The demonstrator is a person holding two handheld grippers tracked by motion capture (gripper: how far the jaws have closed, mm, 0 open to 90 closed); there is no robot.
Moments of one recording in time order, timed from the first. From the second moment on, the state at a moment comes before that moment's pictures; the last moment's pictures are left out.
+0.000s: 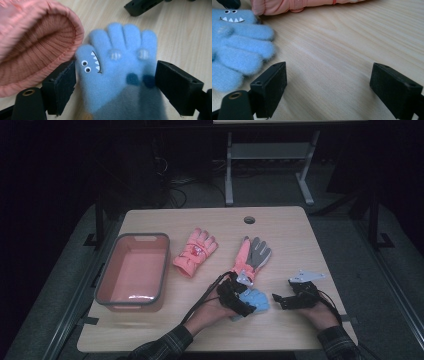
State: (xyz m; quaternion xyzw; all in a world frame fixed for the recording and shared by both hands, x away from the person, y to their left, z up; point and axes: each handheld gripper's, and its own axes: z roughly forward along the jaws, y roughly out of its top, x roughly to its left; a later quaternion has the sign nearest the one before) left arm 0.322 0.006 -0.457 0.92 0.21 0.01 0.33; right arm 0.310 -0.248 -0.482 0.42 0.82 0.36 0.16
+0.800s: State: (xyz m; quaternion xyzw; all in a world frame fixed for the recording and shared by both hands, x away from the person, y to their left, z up) left arm 0.314 0.008 -0.459 0.93 0.18 0.02 0.33; right arm 0.310 -0.248 -0.482 0.42 0.82 0.36 0.16
